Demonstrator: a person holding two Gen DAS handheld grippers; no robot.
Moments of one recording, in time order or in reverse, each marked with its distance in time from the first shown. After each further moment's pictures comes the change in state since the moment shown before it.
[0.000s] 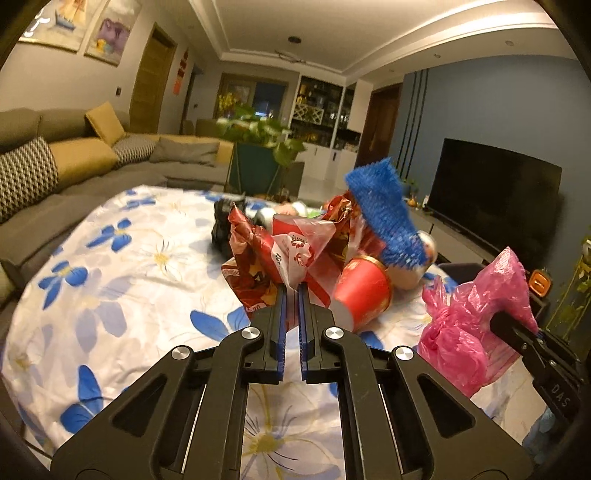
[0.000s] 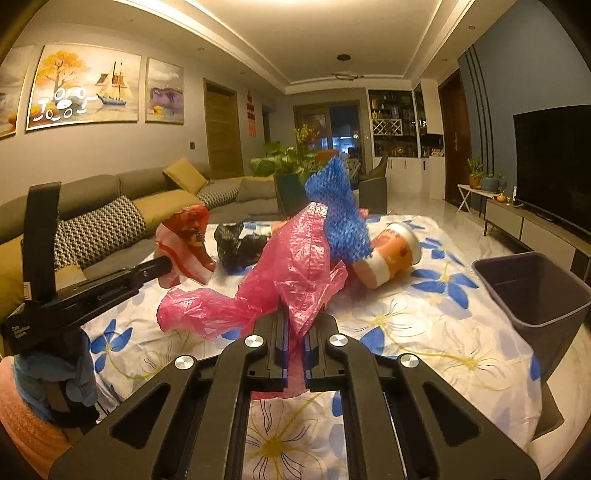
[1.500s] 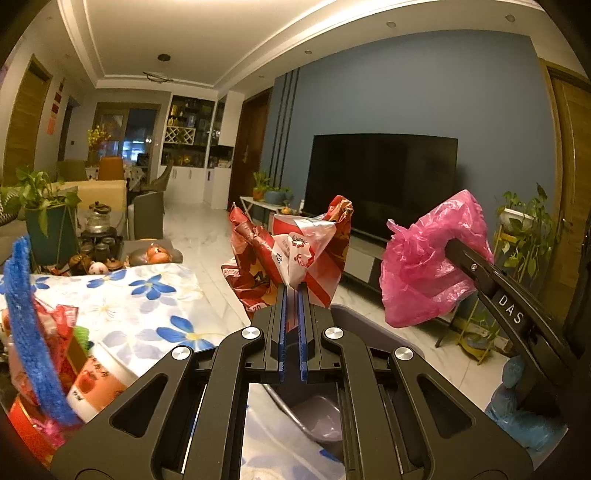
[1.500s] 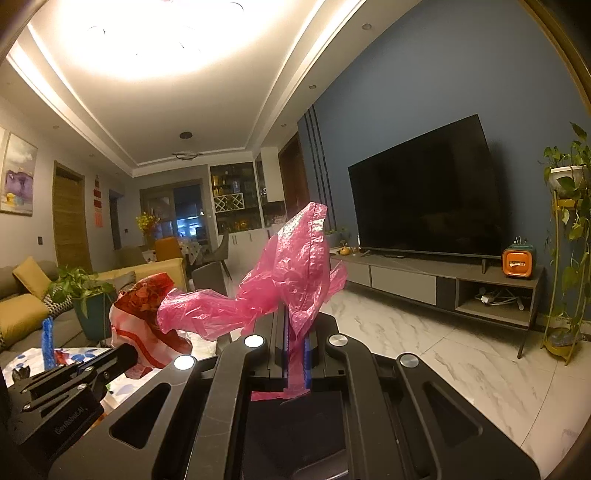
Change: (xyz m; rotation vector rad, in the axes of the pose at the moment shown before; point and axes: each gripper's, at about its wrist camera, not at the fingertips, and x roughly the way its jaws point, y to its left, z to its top) left arm 0.149 -0.305 0.058 0.195 -0.061 -0.453; right arm -0.028 -0.265 0.078 0.183 -0.319 -0.593
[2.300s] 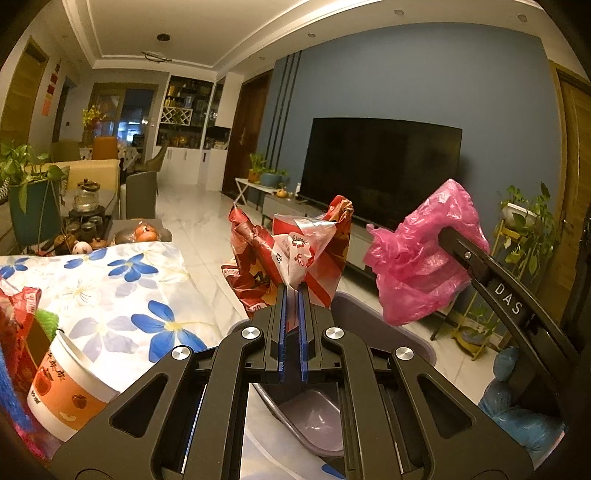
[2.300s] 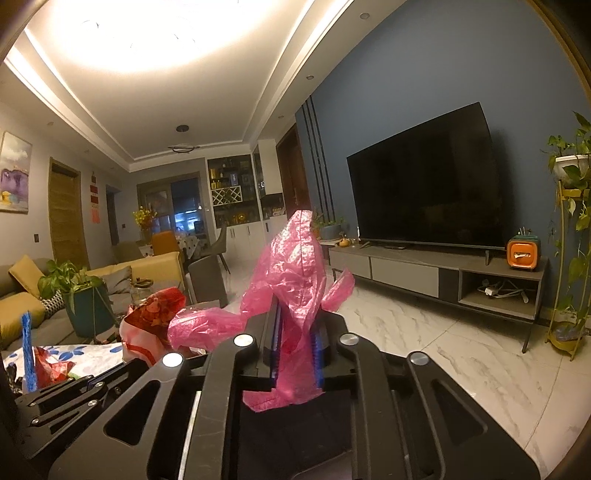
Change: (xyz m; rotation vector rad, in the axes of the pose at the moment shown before) left arm 0.047 0.002 -0.009 -0.029 0.067 -0.025; right arm 0.028 0.008 0.009 0.013 0.030 -0.003
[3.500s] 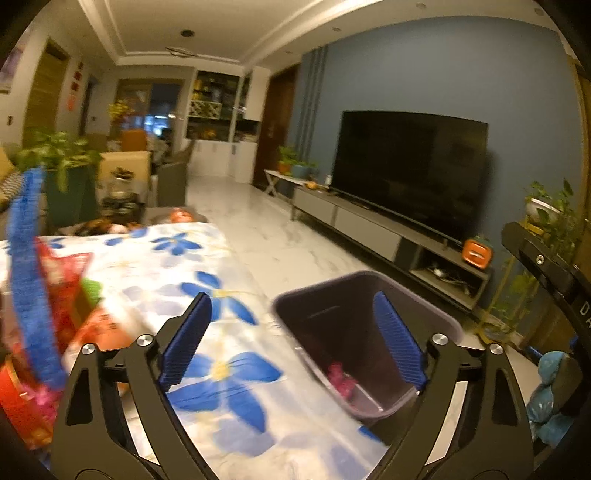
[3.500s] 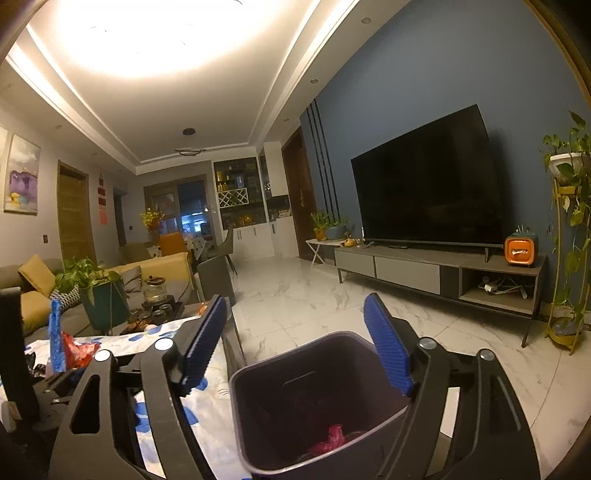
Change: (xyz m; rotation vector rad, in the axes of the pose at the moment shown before) left arm -0.037 0.020 -0.028 -0.022 0.023 0.146; right arm -0.059 0.016 -0.012 0.006 -0.008 0.022
